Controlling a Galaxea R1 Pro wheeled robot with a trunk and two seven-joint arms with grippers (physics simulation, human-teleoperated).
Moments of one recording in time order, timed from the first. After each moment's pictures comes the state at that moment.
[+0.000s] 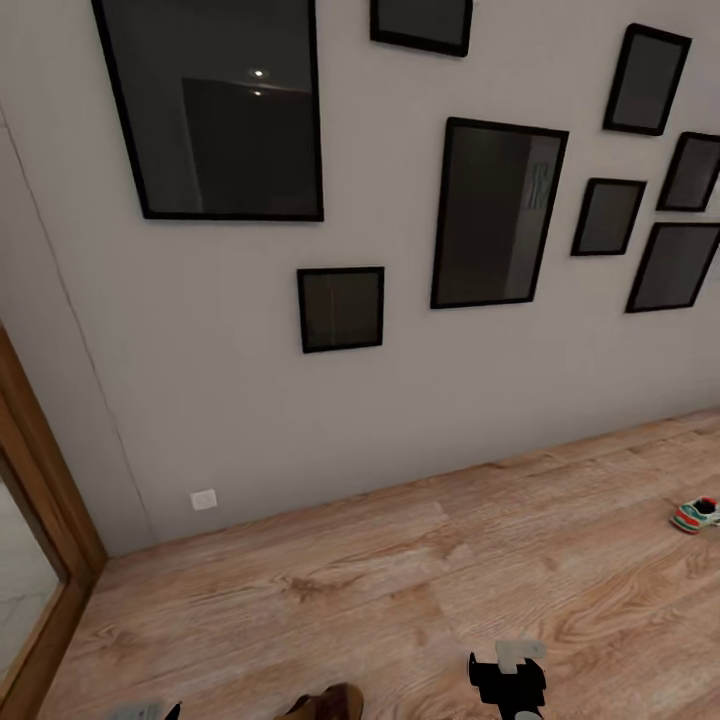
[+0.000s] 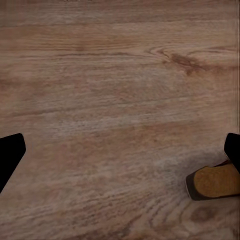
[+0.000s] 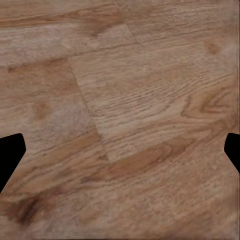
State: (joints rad) left arm -0.27 0.20 0.47 -0.22 -0.12 -0.42 -0.37; right arm -0.51 0.02 -0.16 -0.03 0.24 -0.36 -0.24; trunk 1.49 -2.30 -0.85
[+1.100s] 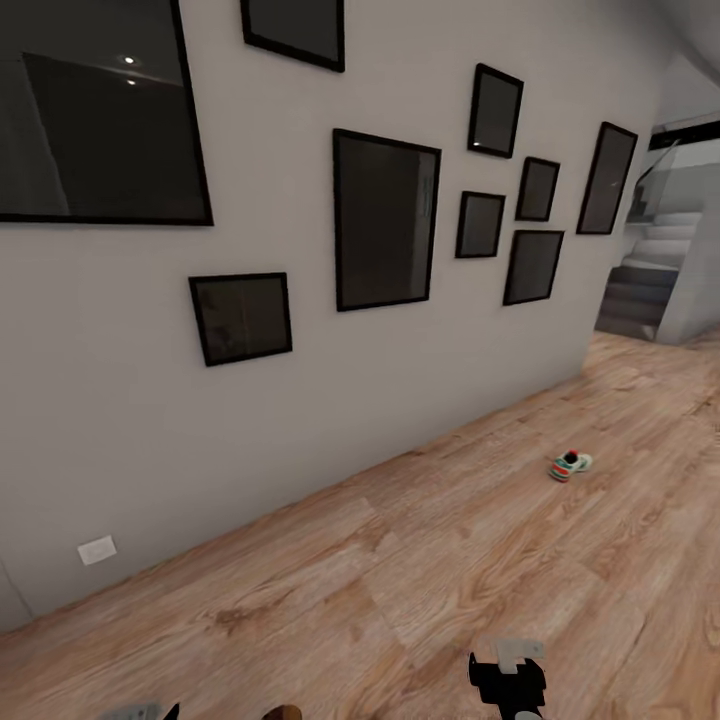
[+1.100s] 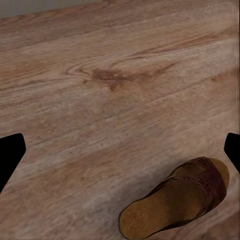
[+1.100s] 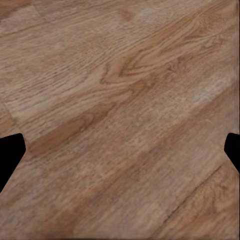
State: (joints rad) left arm -0.27 0.20 0.47 -0.22 -0.12 -0.42 -0.37; right arm -0.51 0.02 -0.16 -0.03 0.24 -0.36 -0.24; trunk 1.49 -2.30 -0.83
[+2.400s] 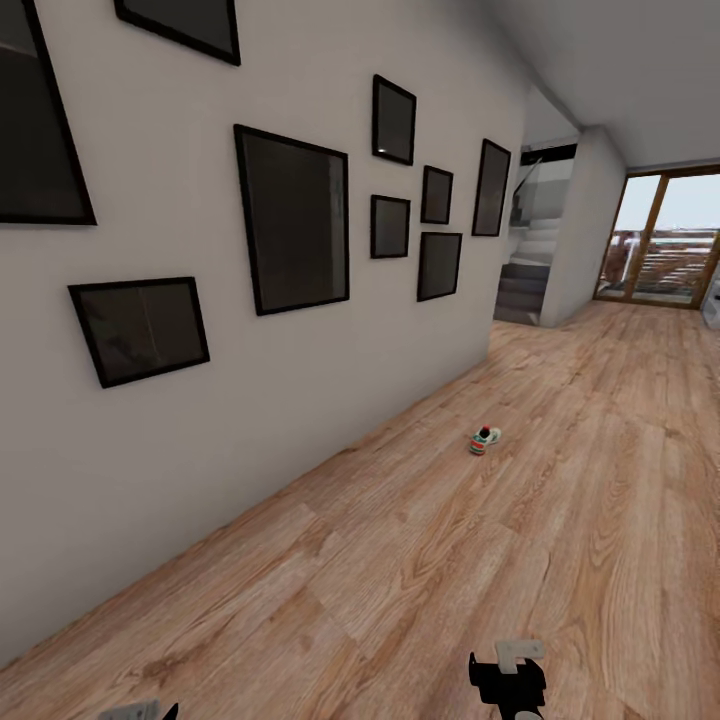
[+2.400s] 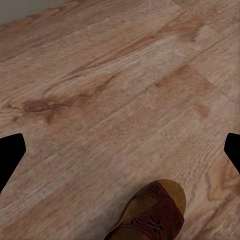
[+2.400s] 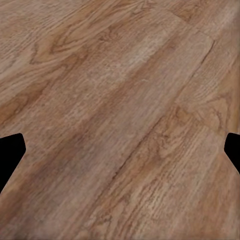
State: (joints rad) left arm -0.27 0.20 0.47 -0.22 -0.11 -0.42 -0.37; right arm -0.51 0.02 -0.16 -0.03 0.24 -0.36 -0.24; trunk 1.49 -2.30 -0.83
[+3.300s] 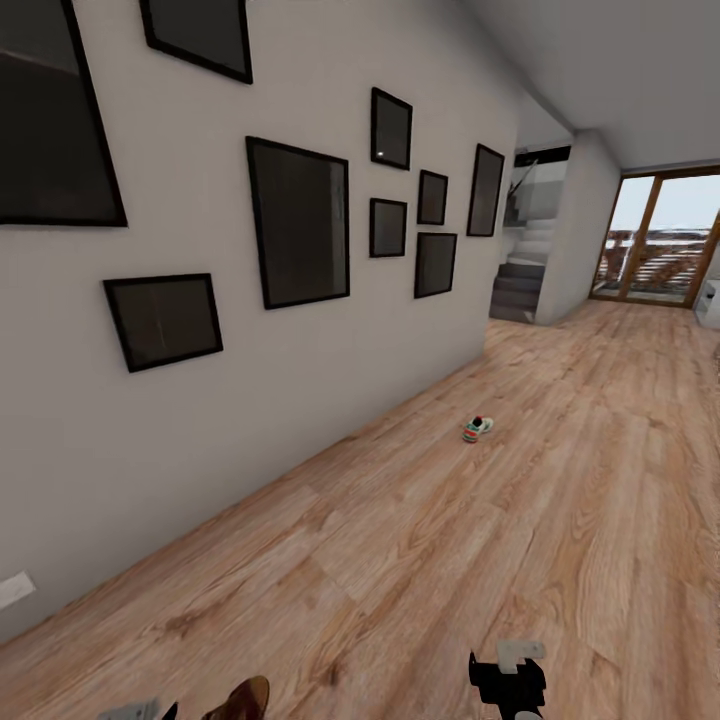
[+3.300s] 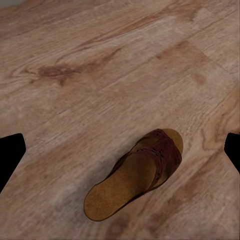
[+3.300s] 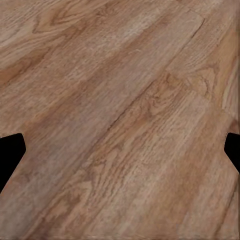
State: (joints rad) left arm -0.27 0.20 0.48 -0.22 -0.11 -0.42 -0.37; right arm -0.51 0.02 -0.16 -0.03 0.24 -0.36 -0.24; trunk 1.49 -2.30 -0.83
